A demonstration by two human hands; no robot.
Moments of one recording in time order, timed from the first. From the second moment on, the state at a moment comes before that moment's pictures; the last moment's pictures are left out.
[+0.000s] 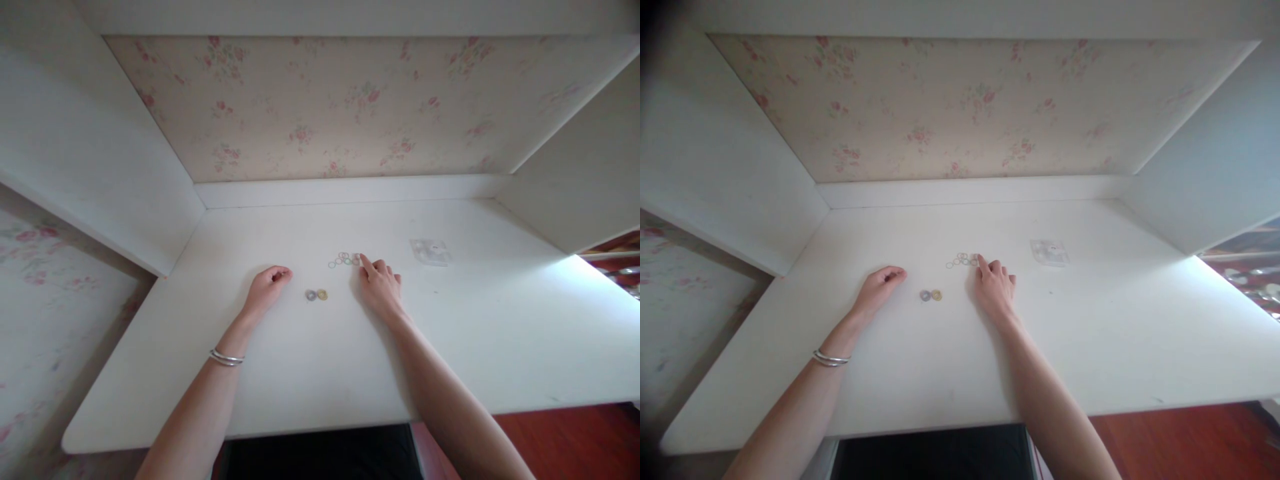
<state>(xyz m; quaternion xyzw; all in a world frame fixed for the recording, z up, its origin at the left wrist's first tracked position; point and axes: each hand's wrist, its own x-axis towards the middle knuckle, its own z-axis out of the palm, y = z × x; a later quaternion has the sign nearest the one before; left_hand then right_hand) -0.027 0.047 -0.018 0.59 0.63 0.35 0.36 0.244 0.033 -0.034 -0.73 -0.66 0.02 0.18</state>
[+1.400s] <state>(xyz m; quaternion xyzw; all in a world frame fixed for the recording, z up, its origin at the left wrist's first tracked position) -0.029 0.048 -0.016 0.60 0.62 0.35 0.36 0.216 0.004 -0.030 -0.54 -0.78 0.09 0.30</state>
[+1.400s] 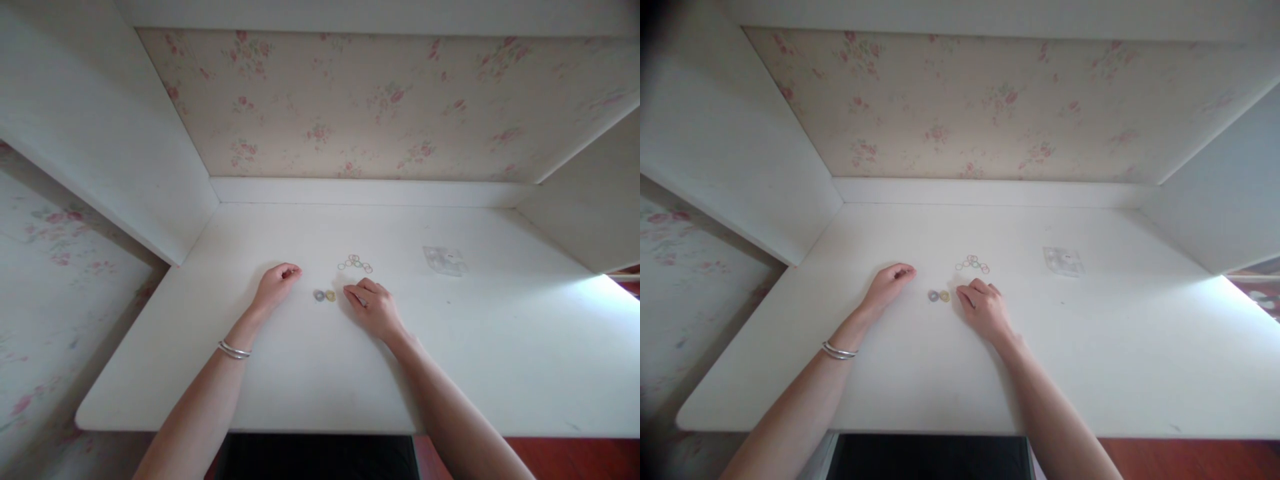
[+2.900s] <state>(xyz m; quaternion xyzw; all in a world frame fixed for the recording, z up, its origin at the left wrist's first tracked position) -0.029 0.049 -0.020 0.62 0.62 0.34 0.34 0.228 0.011 -0.030 -0.54 -0.78 0.11 0.29</state>
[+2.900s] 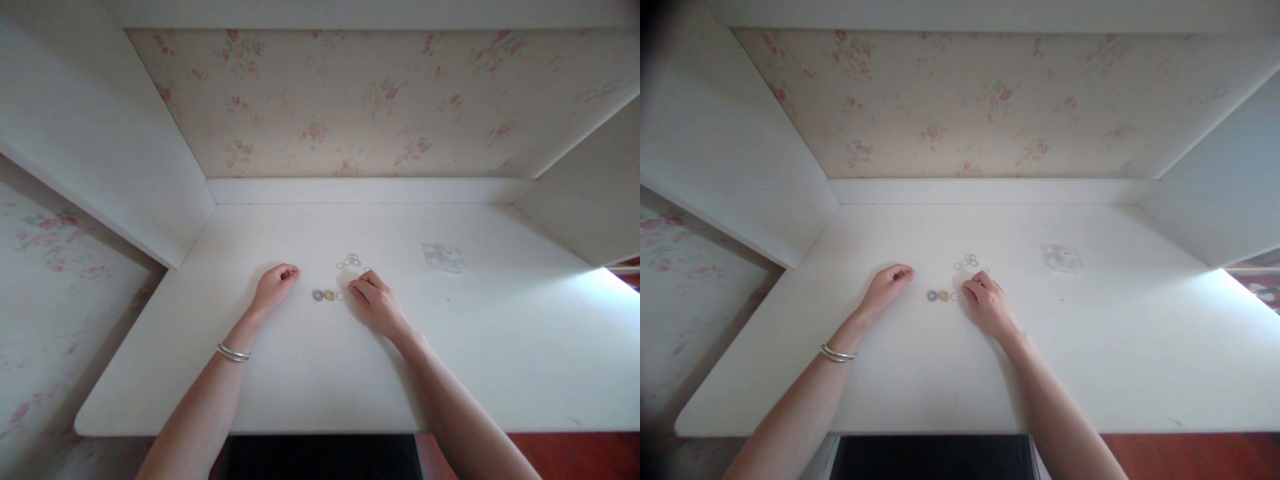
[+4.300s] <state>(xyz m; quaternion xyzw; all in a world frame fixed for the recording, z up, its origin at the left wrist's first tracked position) 0.100 0.085 -0.003 0.82 0.55 0.14 0.10 0.253 0.024 -0.022 -0.71 -0.67 0.09 0.21</state>
